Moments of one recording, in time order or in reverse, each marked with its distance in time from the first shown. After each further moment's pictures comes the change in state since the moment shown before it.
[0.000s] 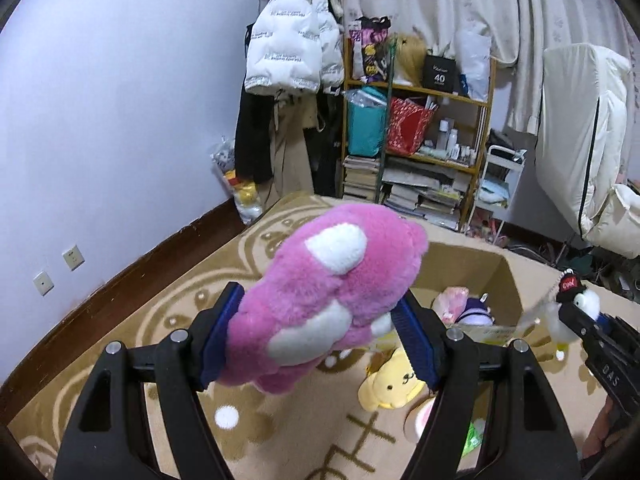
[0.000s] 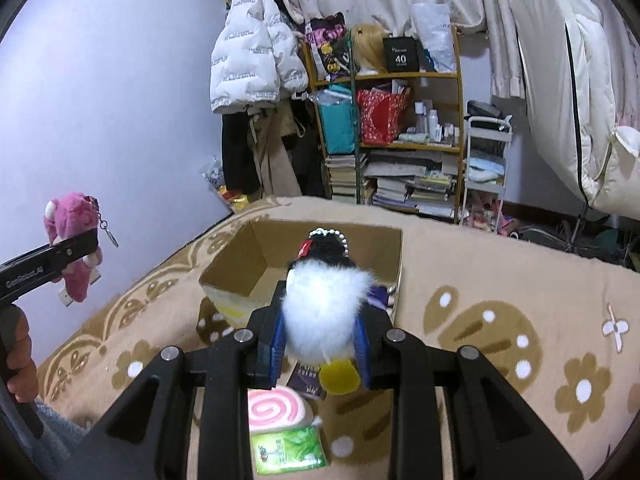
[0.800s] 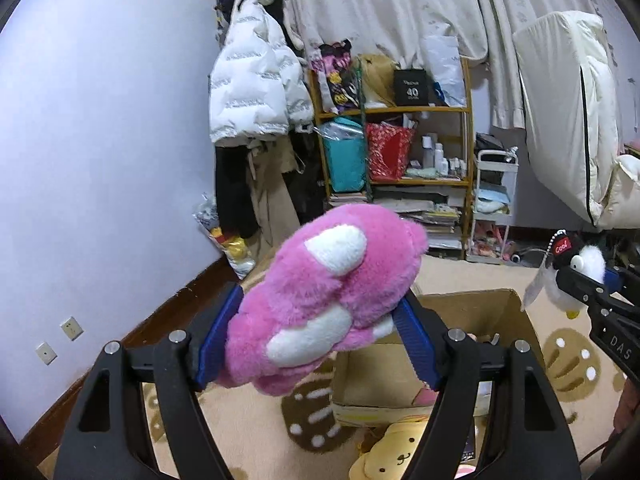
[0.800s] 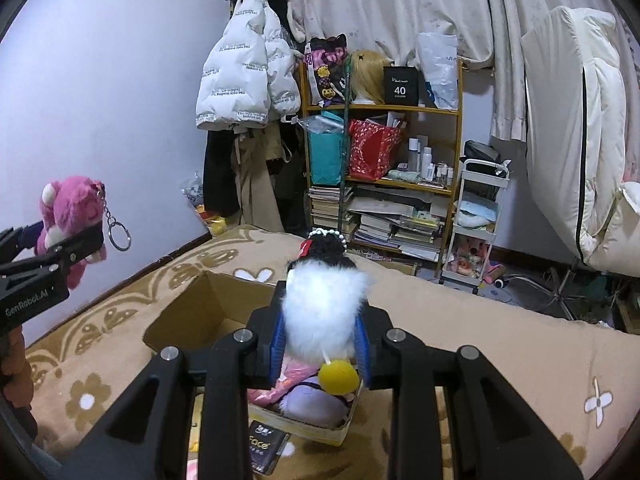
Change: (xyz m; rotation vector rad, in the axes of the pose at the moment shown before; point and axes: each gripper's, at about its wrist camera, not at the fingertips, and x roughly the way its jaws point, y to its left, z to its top) left arm 0.063 -0.072 0.036 0.162 -0.126 0.012; right arm 0.058 -0.019 0.048 -0.104 -0.066 -0.067
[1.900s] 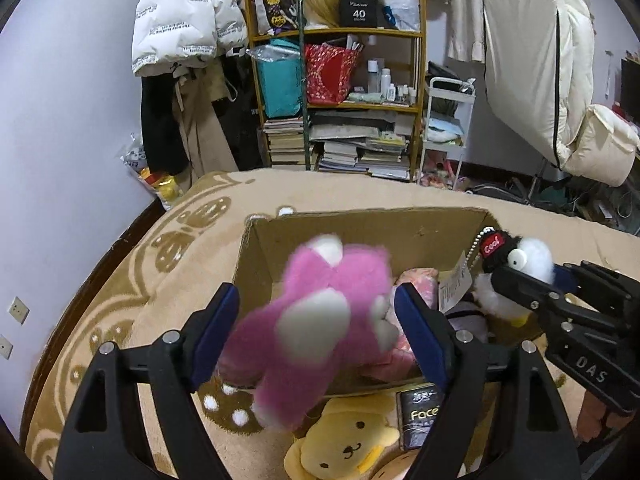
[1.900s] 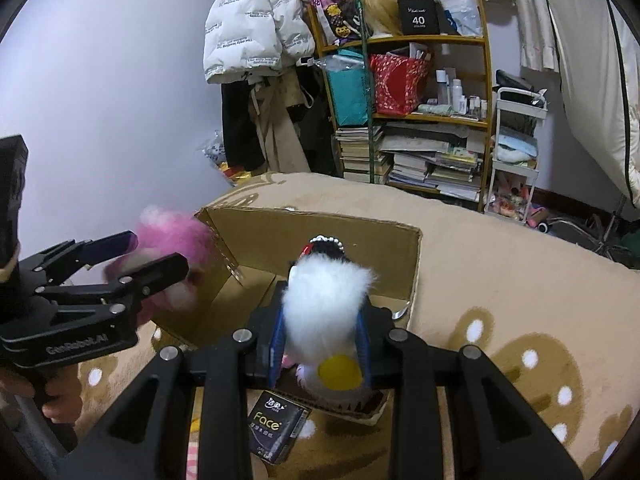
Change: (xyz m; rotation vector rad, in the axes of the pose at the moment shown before) left arm 0.083 -0.049 -0.052 0.033 0.248 -0.203; right arm 0.063 -0.011 -0.051 0.076 0.179 0.148
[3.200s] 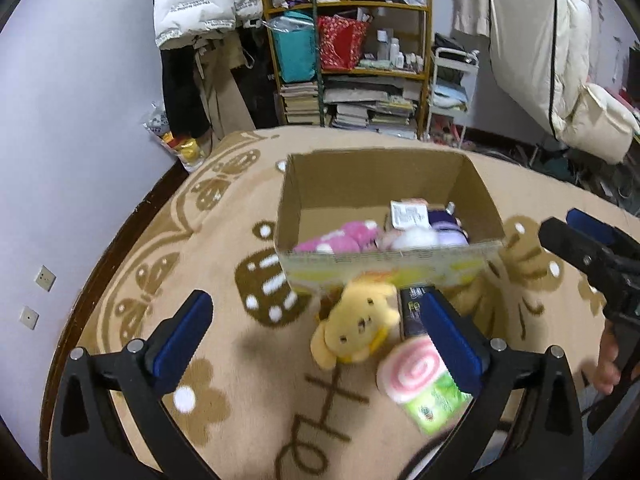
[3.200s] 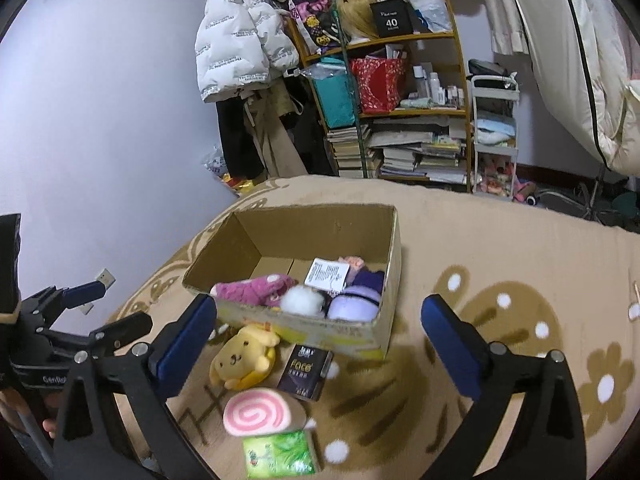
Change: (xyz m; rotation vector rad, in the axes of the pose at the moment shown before) left arm -0.098 0.008 -0.036 0.004 0.153 0.035; right arm -0.091 0.001 -0.017 0.110 0.009 0.003
